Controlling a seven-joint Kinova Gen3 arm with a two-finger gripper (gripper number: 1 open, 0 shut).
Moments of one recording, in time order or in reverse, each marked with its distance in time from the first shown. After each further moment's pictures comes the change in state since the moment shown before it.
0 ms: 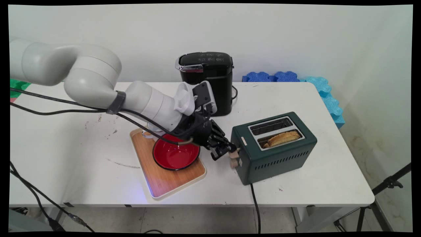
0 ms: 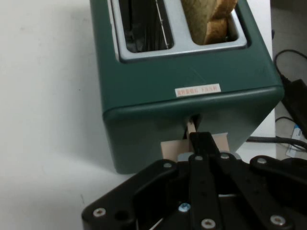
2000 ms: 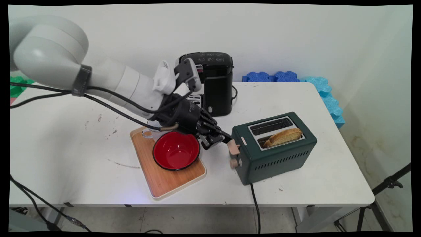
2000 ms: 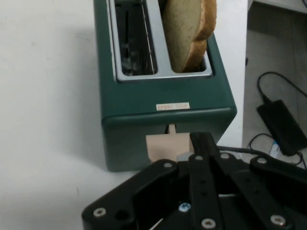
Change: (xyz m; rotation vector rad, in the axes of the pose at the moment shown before) arm 0.018 0.009 -0.061 -0.009 0.039 -0.060
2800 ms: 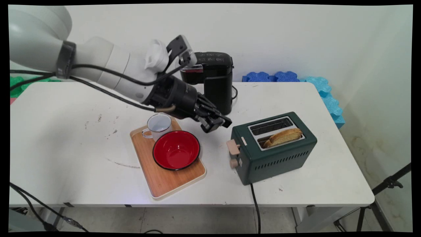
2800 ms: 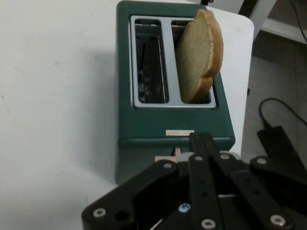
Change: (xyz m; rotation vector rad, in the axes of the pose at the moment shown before) arm 0.022 0.000 -0.032 0.031 0.047 -0.069
